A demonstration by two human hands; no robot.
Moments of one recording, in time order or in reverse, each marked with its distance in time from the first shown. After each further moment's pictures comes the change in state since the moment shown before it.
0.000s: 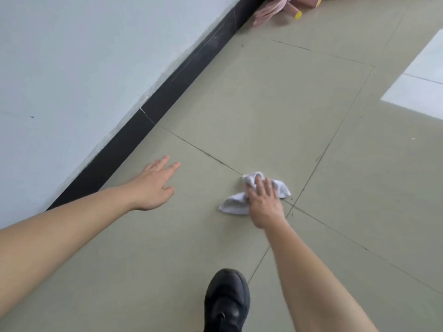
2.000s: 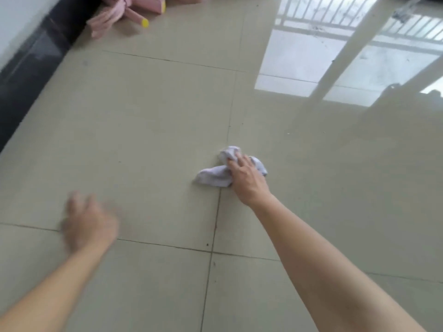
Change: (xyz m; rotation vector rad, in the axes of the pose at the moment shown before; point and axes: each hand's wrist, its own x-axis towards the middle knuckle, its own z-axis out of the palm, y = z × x) left_hand 0.257 0.118 0.064 -0.233 0.456 -0.039; right_hand 0.075 0.215 -0.081 0.119 0.321 0.352
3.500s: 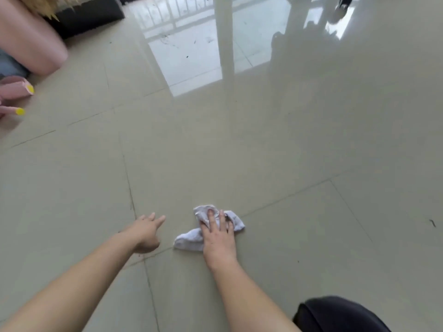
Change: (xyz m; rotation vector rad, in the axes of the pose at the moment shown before) left_hand -0.143 0.281 -0.019 0.869 -0.797 0.669; right_hand -0.247 0.062 0.012 0.164 -0.267 0.448
